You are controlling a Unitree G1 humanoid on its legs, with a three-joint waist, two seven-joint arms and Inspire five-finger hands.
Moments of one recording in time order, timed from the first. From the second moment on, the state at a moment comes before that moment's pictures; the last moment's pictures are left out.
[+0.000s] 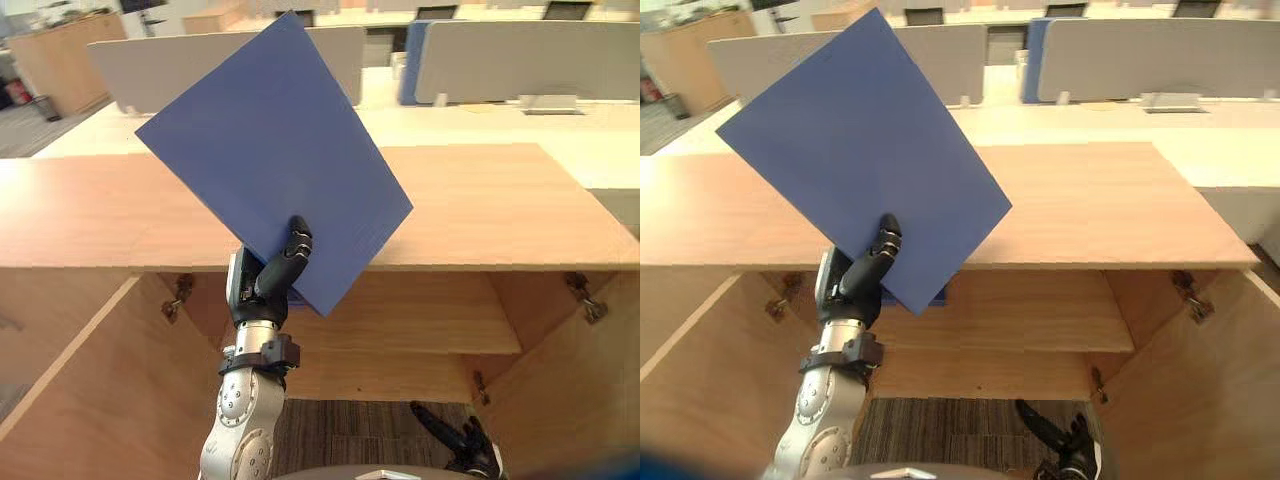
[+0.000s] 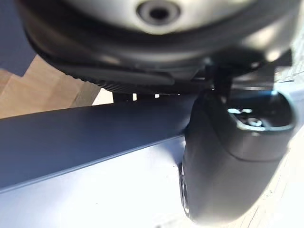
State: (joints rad) left arm 0.27 -0.01 -0.27 -0.48 -0.44 -0.05 0.26; right arm 0.51 0.11 -0.11 0.19 0.30 0.07 -0.28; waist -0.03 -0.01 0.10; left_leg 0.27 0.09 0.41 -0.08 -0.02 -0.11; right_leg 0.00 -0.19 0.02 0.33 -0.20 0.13
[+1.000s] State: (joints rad) left arm 0.25 0.02 -0.36 -0.39 -0.34 -0.04 0.24; right arm 0.34 -0.04 -0.02 -0.66 -0.22 0.05 -0.52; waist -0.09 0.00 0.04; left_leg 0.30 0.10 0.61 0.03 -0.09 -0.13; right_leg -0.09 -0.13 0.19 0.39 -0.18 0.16
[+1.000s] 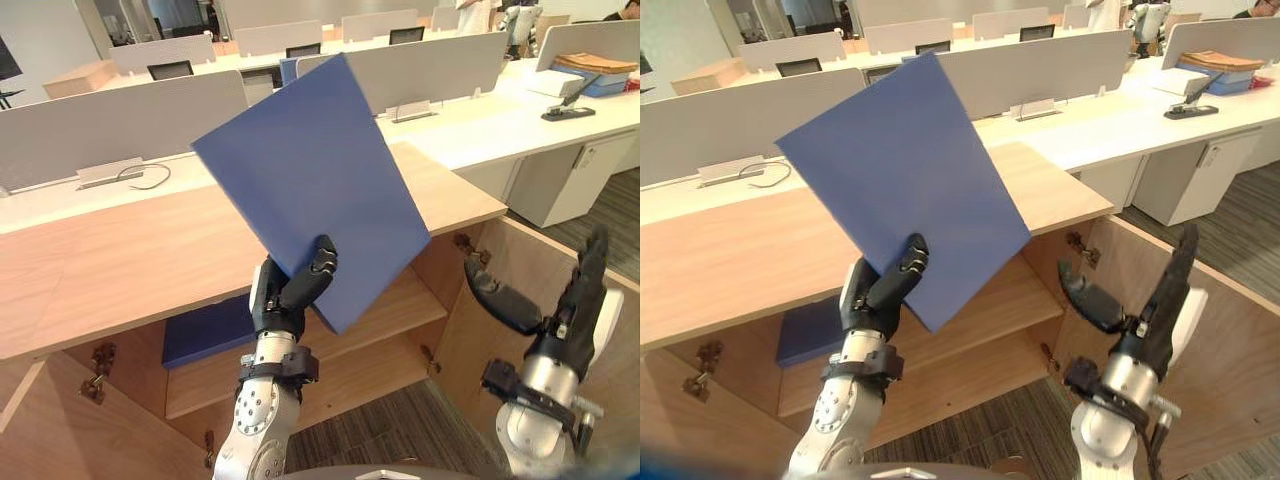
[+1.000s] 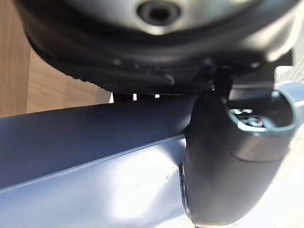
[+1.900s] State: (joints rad) left arm 0.18 0.21 -0.37 -0.32 -0.34 0.01 0.04; right arm -0.13 -0.93 0.14 -0.23 0.79 0.00 0.04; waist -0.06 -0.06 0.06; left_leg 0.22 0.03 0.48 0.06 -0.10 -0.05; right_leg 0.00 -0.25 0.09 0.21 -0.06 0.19
